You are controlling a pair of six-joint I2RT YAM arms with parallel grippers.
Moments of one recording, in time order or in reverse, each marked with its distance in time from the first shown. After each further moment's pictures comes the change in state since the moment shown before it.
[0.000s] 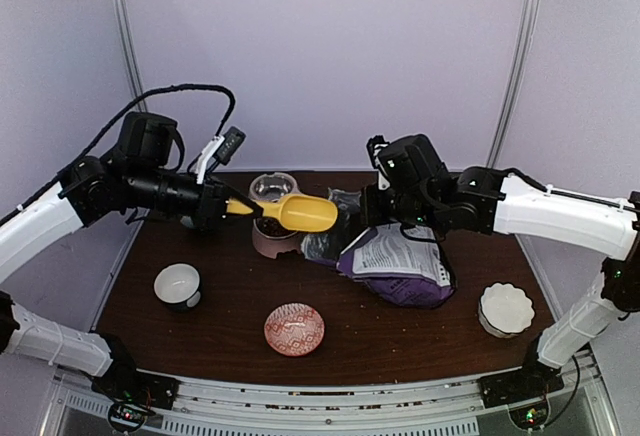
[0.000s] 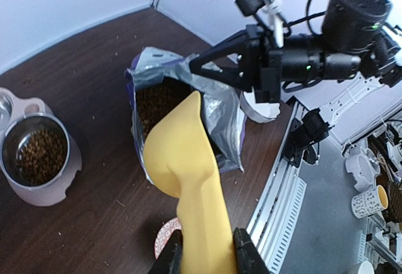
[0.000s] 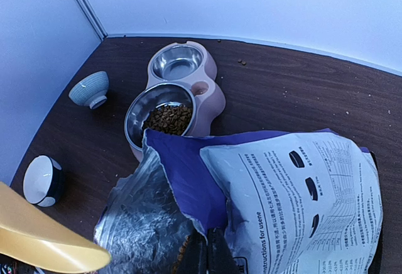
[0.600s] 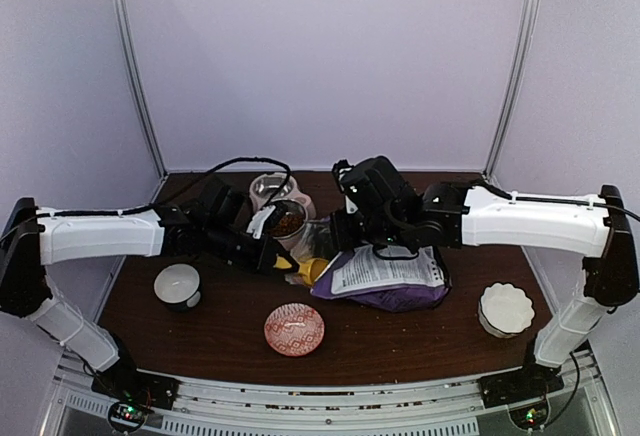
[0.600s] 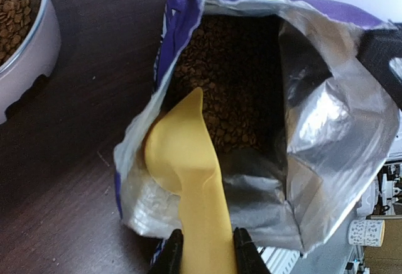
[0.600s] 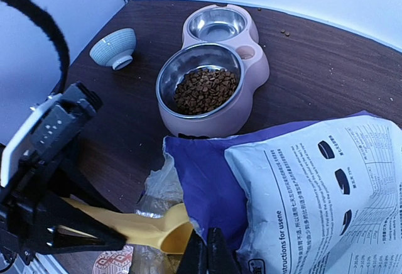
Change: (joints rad) left arm -0.043 0.317 -0.292 0.344 -0.046 -0.285; right arm 0.096 0.135 0.048 0.014 -0.047 0.025
